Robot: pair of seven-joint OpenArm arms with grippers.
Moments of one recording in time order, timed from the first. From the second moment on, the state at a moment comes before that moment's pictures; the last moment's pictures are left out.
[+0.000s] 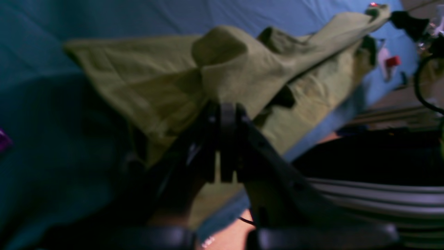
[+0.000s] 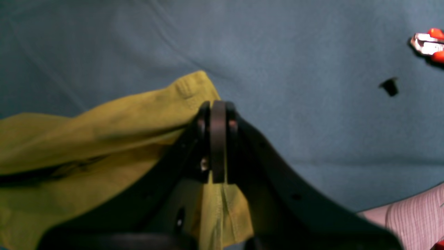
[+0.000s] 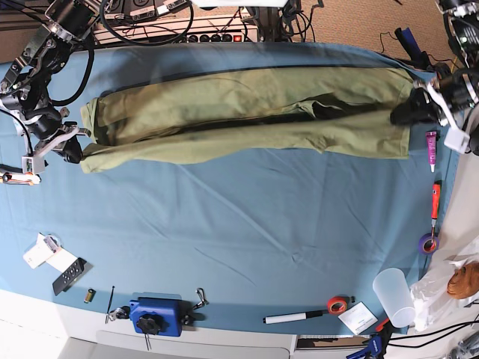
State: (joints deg) left arm 17.7 -22.1 -36.3 95.3 -81.5 -41.0 81.8; right arm -3.5 17.0 43.1 95.7 36.6 36.2 -63.5
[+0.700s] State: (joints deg) left arm 24.4 -22.1 -36.3 95.3 -77.8 -41.0 81.8; right arm -10.2 16.9 43.1 95.7 30.3 34.2 -63.2
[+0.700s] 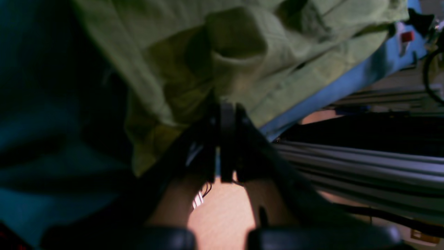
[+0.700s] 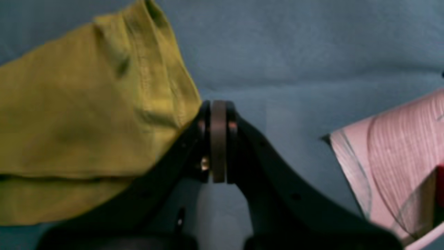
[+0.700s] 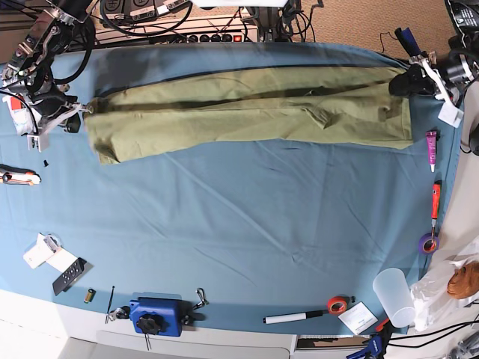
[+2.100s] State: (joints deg) left arm 20.3 -20.5 -36.3 95.3 -54.6 -28.2 68.4; right arm -10.3 16.8 43.1 95.7 31.1 37.4 -67.4
